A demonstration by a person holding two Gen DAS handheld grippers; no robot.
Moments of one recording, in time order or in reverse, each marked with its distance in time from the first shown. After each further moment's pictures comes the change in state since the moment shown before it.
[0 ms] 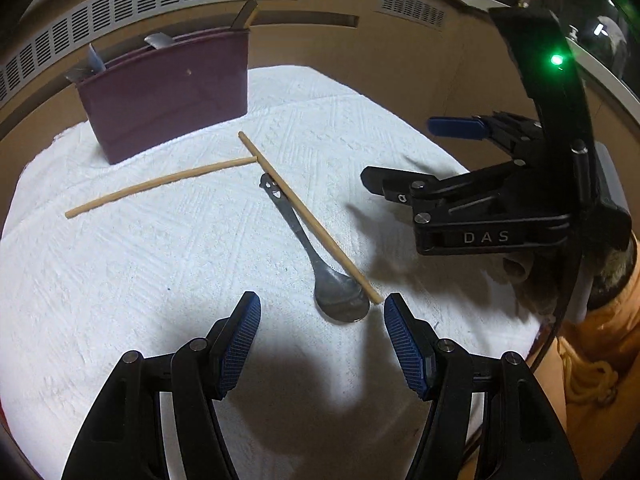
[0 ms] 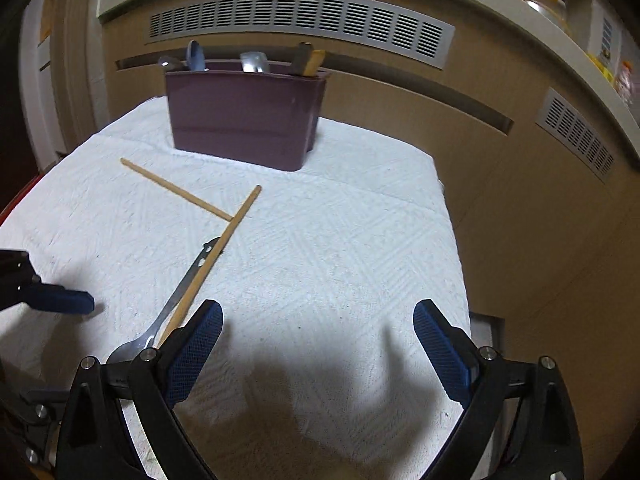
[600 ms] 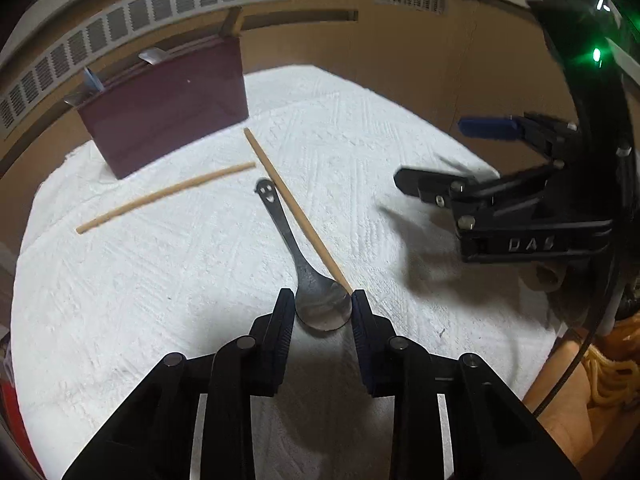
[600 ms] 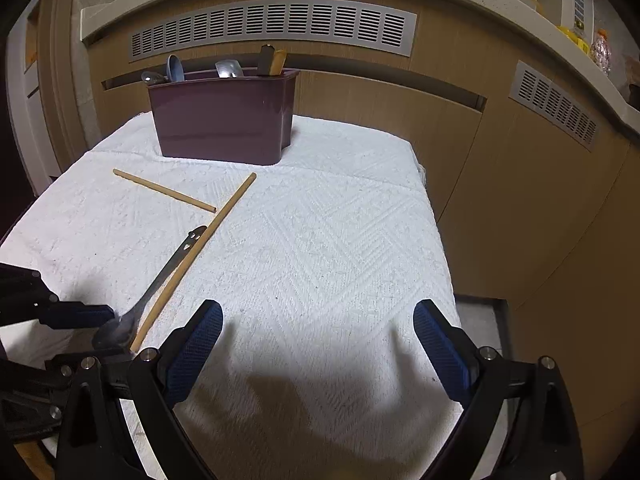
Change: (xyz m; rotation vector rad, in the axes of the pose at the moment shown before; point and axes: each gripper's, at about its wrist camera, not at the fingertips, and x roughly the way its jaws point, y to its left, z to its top) left arm 0.001 -0.010 0.003 0.055 -0.025 0.104; right arm -0.013 -0.016 -0.019 0.072 -0.018 0.001
